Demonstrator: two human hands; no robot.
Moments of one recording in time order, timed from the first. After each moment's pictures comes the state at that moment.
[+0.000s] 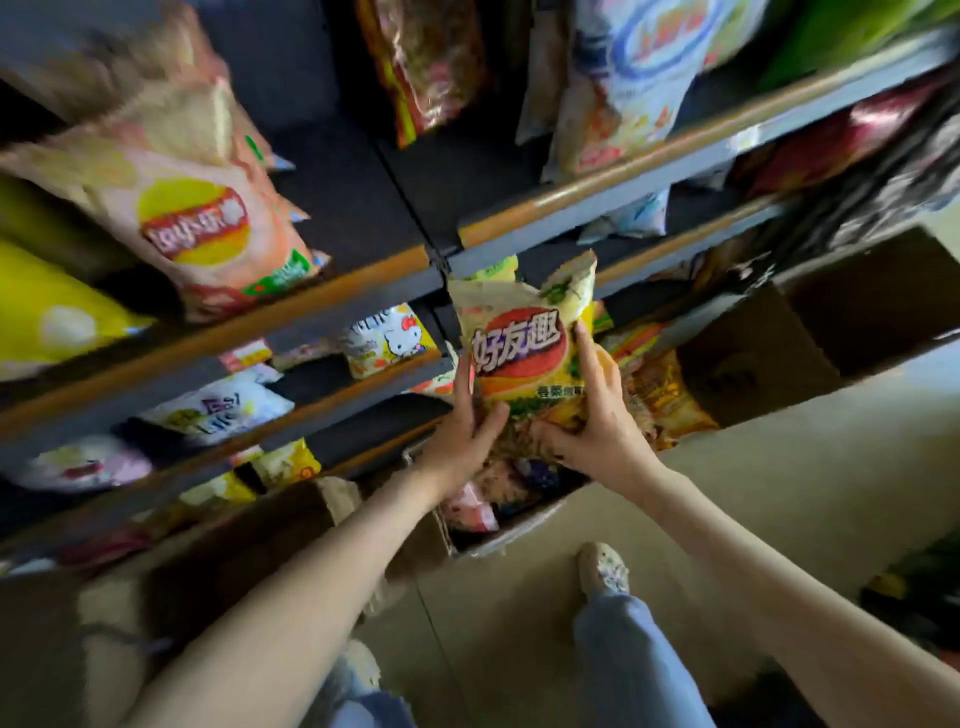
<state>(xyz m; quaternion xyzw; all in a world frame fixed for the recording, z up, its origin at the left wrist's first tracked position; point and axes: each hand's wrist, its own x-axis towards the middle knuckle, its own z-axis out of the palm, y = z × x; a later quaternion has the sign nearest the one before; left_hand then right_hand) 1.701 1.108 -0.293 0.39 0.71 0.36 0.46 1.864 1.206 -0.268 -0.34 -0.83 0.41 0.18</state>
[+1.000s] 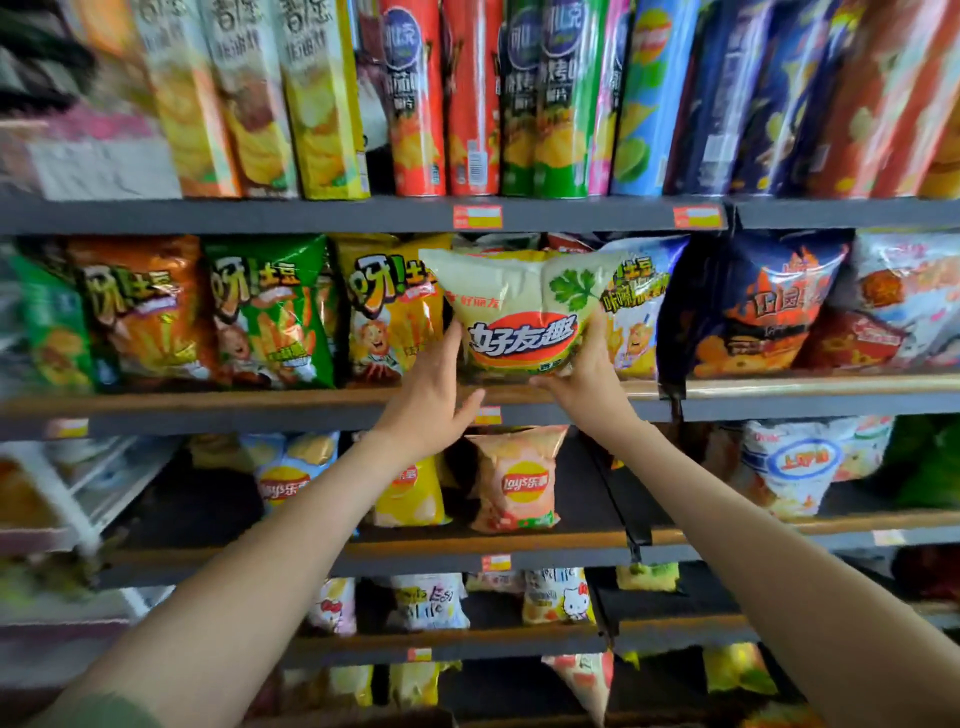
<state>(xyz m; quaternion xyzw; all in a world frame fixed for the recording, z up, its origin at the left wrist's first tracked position) 1.508 0.950 0.051 0.50 0.79 0.31 -0.16 1.613 1.130 0.063 -0.02 -0.83 0.35 0.44</state>
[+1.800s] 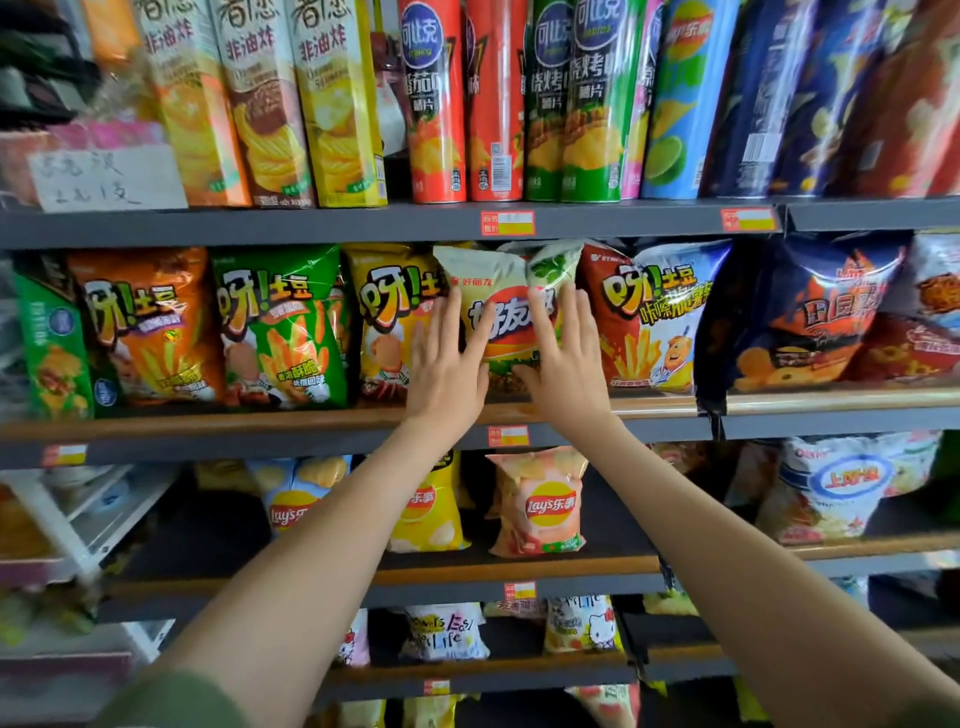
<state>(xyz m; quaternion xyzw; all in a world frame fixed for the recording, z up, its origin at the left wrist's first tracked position) 1.447 0.985 0.055 0.42 0.82 0.19 -0.34 1.530 1.125 0.049 -0.11 -0.89 0.00 0.45</state>
